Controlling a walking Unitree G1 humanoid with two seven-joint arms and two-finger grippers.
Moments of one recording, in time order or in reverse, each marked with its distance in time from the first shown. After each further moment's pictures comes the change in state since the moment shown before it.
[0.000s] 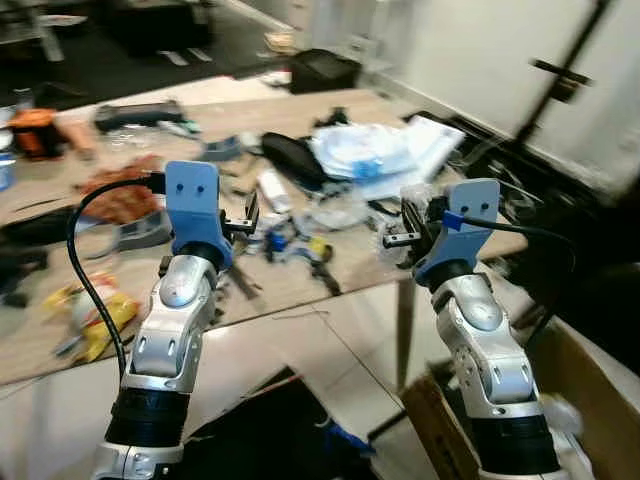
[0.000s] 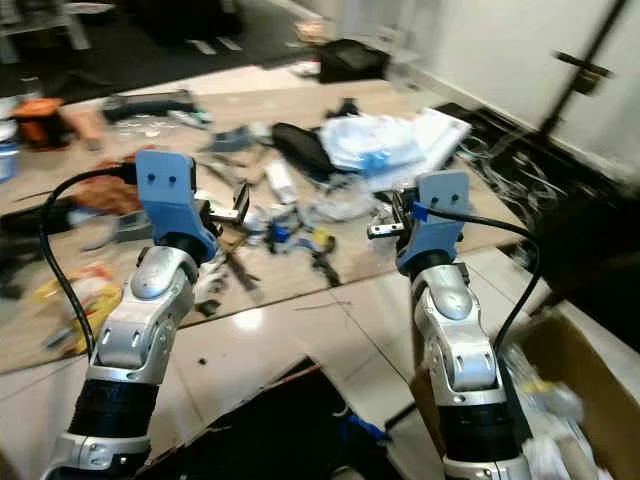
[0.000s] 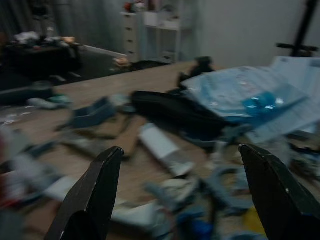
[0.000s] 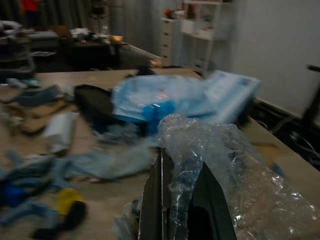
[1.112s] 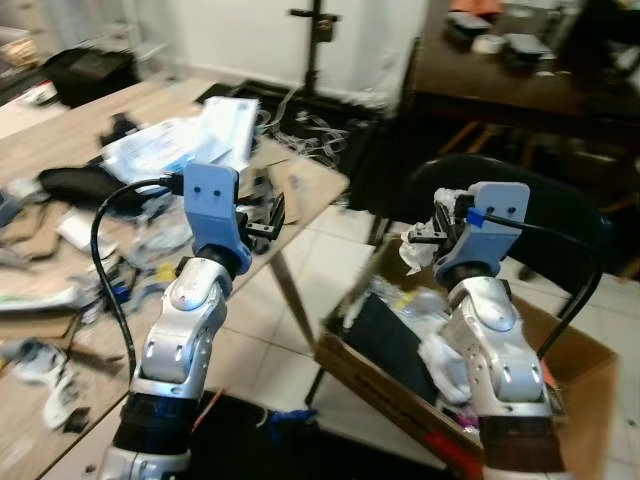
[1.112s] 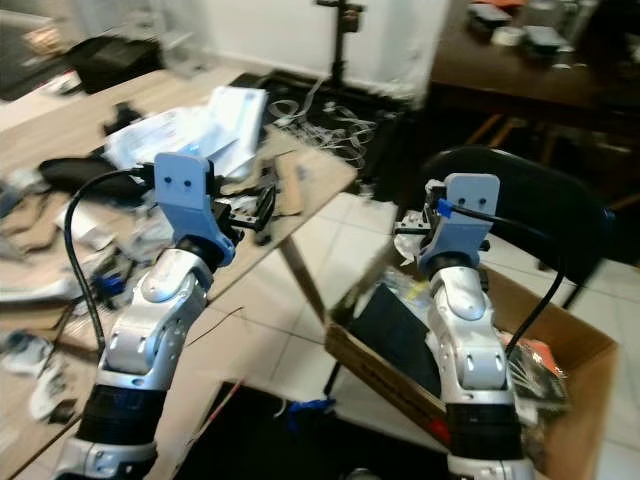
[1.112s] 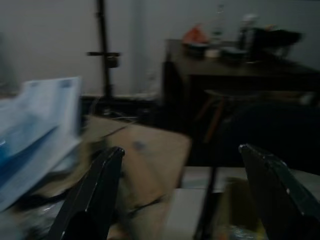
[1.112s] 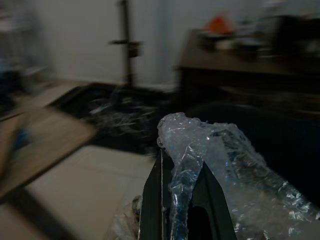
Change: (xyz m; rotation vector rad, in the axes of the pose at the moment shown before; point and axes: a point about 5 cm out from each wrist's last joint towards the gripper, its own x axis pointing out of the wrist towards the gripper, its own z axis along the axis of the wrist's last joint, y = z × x) left arm -0.005 -0.024 0.005 -0.052 -0.030 -0.199; right arm -0.004 -0.033 -0.006 0.013 0.032 -0.214
